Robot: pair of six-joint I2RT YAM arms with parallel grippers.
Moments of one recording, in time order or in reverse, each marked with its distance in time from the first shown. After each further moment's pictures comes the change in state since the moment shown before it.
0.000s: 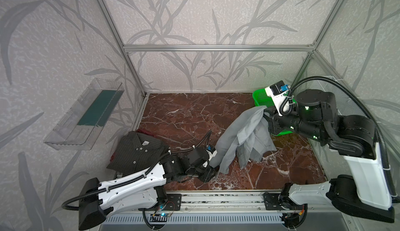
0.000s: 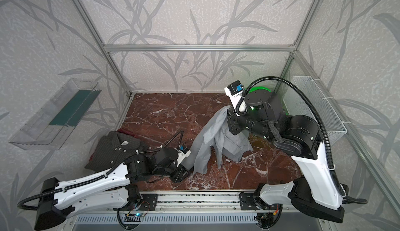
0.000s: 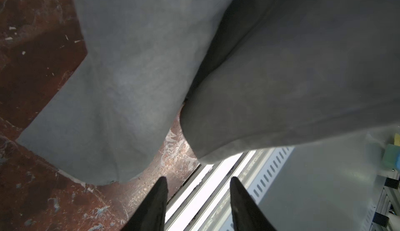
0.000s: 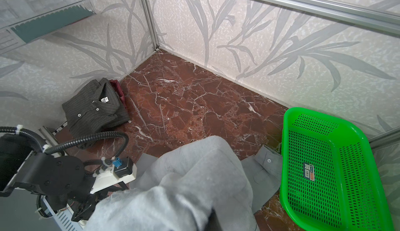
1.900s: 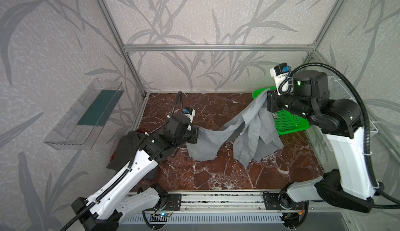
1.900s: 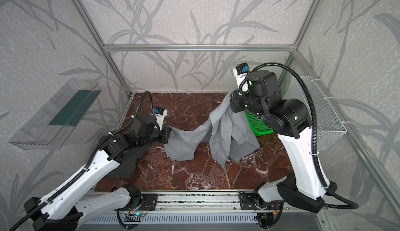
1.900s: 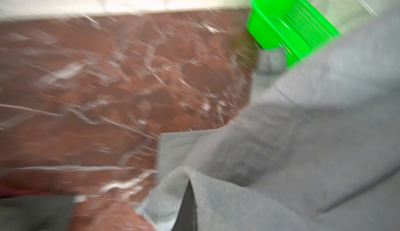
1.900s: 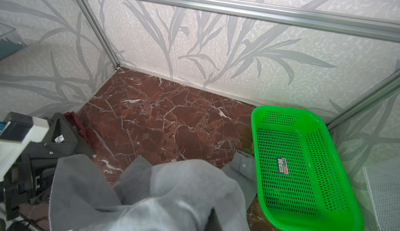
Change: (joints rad) left arm 0.484 0.072 0.511 -0.160 -0.266 0.221; right arm -0.311 0.195 0.183 0.067 -0.078 -0.025
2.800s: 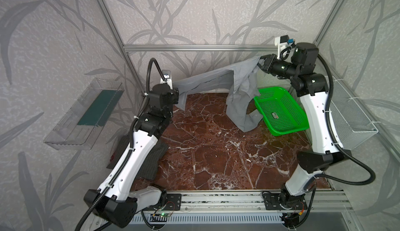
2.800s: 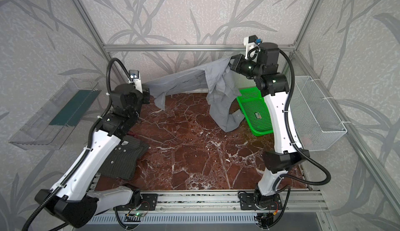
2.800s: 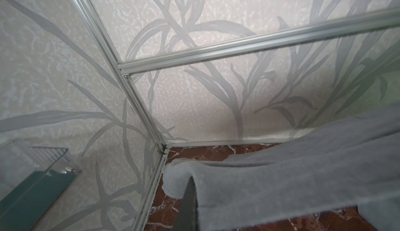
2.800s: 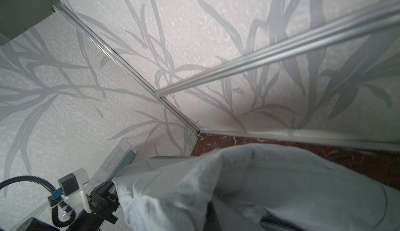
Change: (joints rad) left arm 0.266 0.105 0.042 0.509 -0.375 0.455; right arm -0.407 0.185 -0.218 0.668 -0.740 0.494
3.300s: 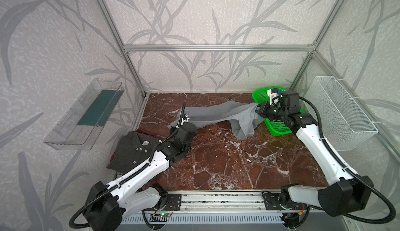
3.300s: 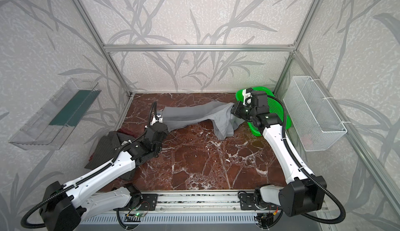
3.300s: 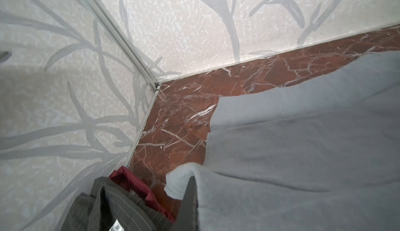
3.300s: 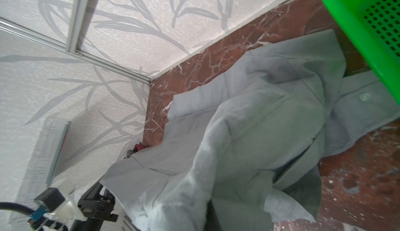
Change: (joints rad) left arm -0.325 -0.094 -0.522 0.068 -0.356 -0.252; right arm 0.001 -0.361 -0.845 0.077 0.128 0.007
